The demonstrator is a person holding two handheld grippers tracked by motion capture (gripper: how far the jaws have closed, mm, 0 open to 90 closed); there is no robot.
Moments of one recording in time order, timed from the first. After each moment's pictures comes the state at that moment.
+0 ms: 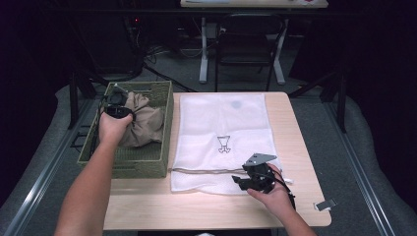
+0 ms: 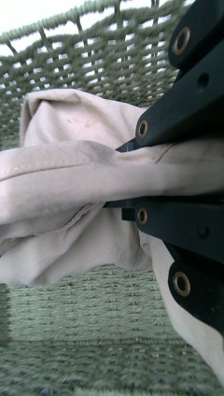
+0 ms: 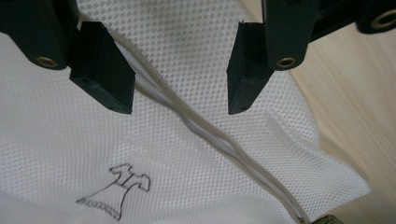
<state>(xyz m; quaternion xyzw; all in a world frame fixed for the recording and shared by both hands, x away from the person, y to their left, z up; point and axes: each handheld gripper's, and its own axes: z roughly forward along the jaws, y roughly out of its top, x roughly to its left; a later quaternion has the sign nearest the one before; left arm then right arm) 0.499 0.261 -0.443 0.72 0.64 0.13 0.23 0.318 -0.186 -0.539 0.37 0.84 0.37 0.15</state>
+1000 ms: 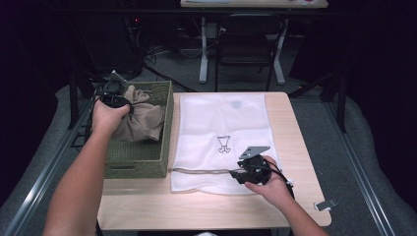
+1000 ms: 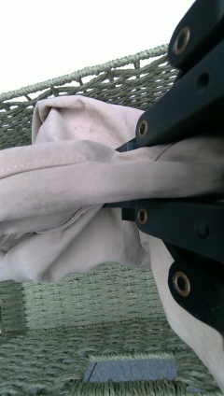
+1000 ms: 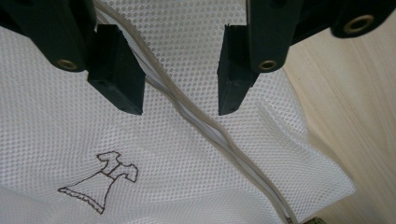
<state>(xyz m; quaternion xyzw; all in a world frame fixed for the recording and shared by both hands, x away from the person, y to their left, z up) 0.496 0.255 -0.397 0.74 0.63 0.12 0.21 0.335 -0.175 -0.523 0.34 0.86 0.35 0.13</state>
